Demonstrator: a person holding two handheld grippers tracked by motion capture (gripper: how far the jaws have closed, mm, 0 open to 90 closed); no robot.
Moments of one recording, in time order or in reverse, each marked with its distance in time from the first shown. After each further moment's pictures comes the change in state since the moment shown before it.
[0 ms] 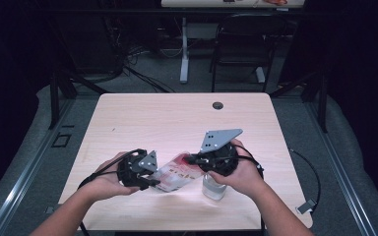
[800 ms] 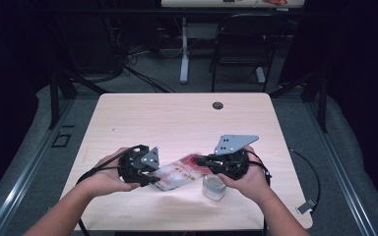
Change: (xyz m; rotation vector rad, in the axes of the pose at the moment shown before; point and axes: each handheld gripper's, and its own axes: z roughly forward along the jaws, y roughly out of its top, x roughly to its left) left arm 0.002 0.014 -0.013 0.030 0.006 0.023; right arm -0.007 -0.032 -0.011 -0.088 -0.022 0.070
